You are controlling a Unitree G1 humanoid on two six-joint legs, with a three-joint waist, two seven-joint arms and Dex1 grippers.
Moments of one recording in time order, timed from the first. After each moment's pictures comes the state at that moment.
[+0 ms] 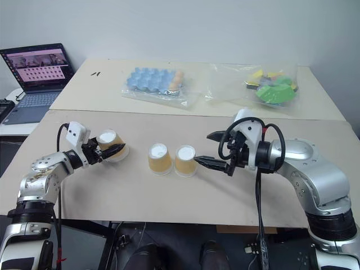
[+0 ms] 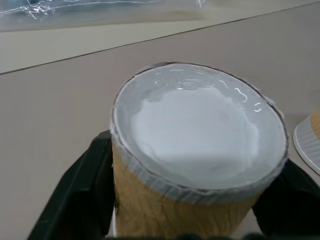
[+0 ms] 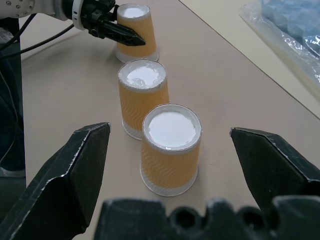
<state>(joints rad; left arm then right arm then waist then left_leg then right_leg) -0.45 0.62 0.17 0.32 -0.36 0.31 -0.86 -0.46 -0.77 -0.05 -0.47 0.61 0.84 0.87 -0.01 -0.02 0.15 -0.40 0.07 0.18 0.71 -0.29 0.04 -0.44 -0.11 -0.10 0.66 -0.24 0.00</state>
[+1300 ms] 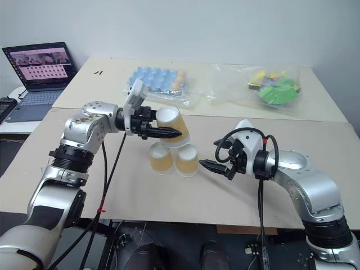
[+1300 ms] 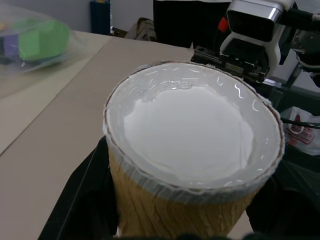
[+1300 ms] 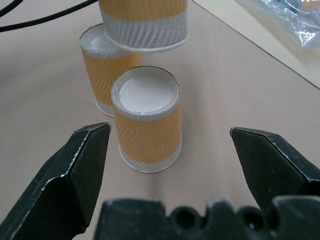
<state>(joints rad) -1.00 0.45 -0.17 0.41 -0.40 0.47 -1.38 -0.37 -0.75 -0.04 -0.44 0.55 0.80 0.76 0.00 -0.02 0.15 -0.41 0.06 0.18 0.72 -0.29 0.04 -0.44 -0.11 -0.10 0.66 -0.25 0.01</state>
